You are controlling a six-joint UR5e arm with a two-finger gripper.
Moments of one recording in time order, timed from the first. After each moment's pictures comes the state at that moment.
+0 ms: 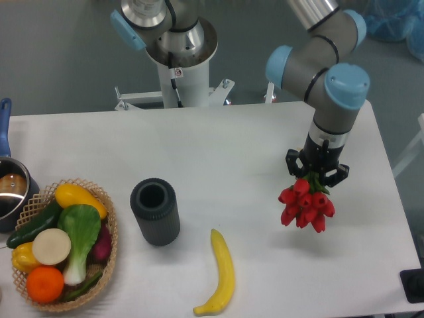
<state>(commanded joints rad) 2.78 -2.01 -1.69 -0.91 1.39 1.15</state>
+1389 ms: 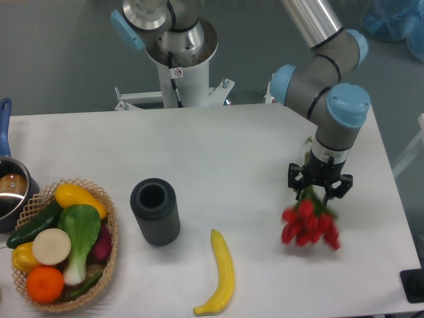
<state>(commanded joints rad) 2.77 -2.05 -1.68 -0.84 1.39 1.03</state>
